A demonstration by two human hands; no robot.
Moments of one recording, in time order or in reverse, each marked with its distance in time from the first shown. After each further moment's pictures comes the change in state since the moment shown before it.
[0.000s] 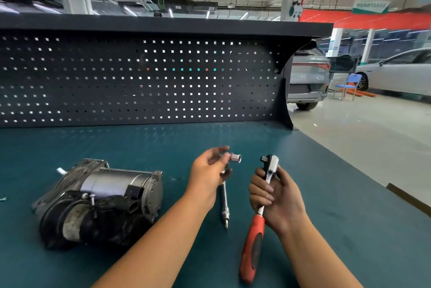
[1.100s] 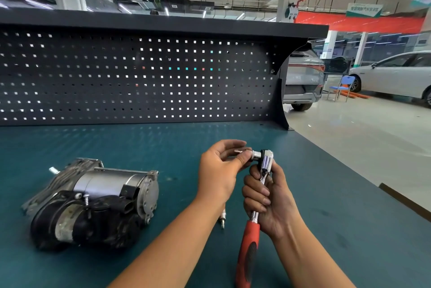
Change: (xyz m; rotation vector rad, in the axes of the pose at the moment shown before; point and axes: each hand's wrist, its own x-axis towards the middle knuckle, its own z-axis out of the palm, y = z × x) left_hand -0.030 0.019 0.030 0.019 -0.069 0.239; right_hand -0.013 0.010 0.023 -0.124 -0.025 -0.048
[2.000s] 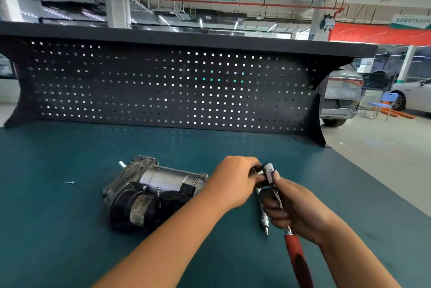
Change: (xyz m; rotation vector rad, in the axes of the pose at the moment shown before) left_hand -0.004 0.056 -0.069 1.198 -0.274 0.185; right_hand 0.000 0.013 0.038 -0.821 -0.105 0.201
